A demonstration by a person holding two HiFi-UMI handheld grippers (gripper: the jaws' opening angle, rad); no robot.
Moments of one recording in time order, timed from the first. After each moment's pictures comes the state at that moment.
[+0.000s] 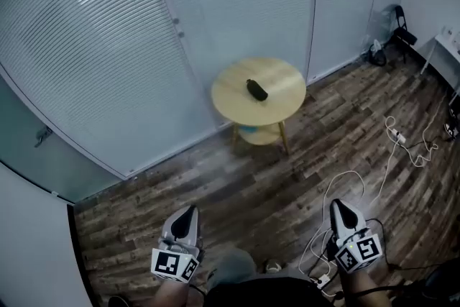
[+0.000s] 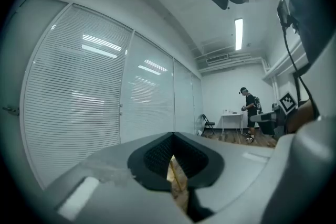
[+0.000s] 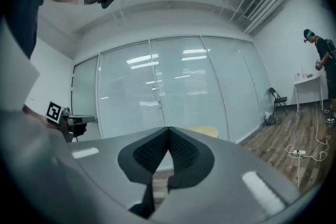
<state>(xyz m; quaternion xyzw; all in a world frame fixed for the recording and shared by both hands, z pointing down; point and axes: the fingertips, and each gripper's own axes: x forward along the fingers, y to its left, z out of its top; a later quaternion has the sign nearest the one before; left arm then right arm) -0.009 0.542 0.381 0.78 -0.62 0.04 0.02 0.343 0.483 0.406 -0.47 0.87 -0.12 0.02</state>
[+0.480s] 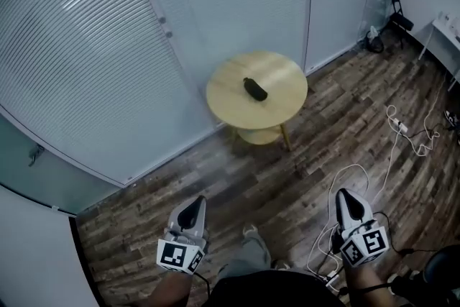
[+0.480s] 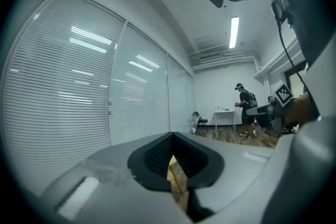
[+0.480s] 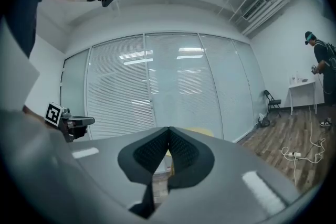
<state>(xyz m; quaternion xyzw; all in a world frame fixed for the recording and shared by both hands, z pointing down) -0.026 0.425 0.397 0.82 -0.57 0.06 0.01 0.314 0.393 0.404 -0.50 0.86 -0.12 0.01</state>
